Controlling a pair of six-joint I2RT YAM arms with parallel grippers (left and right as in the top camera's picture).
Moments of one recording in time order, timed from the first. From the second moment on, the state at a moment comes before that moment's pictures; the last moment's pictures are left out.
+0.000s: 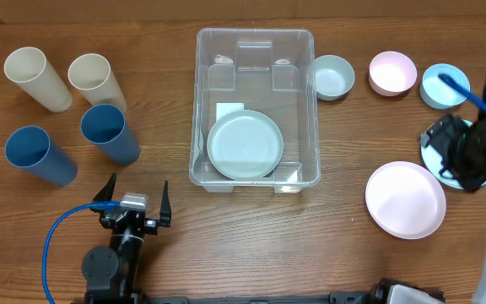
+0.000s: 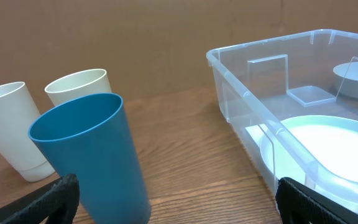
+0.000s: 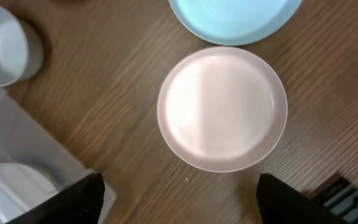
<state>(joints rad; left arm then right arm) 0.03 0.01 0.01 -0.06 0.14 0.16 -0.29 1.36 1.46 -1.40 0.02 0.58</state>
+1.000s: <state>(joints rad) 0.03 0.01 0.01 -0.06 0.14 0.16 -0.31 1.23 0.55 -0.75 -0.09 1.07</state>
